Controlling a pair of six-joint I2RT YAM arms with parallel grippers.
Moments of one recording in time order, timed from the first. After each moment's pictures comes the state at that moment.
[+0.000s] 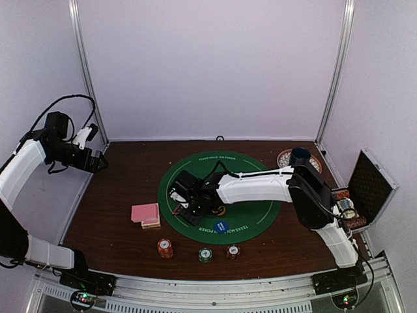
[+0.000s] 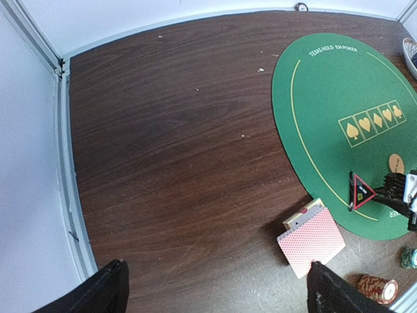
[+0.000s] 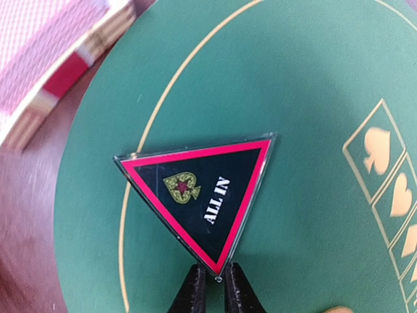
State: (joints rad) left arm 0.10 1.24 1.19 -0.87 0.33 0.30; right arm 1.08 2.31 1.82 -0.59 0.19 0.05
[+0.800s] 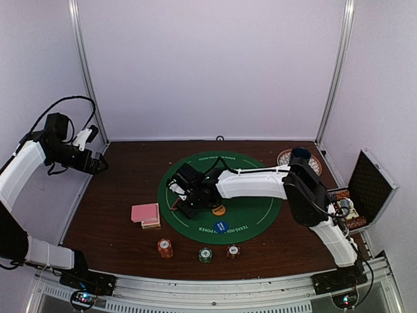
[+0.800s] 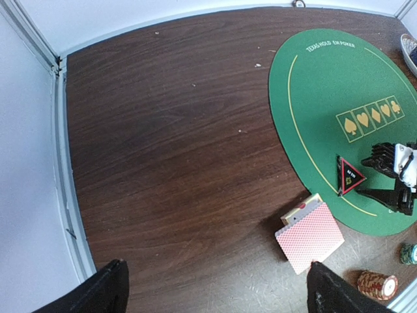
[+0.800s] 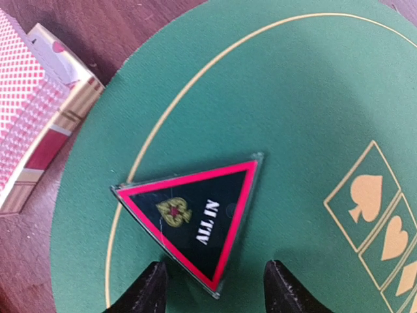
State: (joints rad) left arm 0.10 1.22 1.17 -0.88 0.34 0.31; right arm 1.04 2.39 1.92 -0.54 0.14 0.07
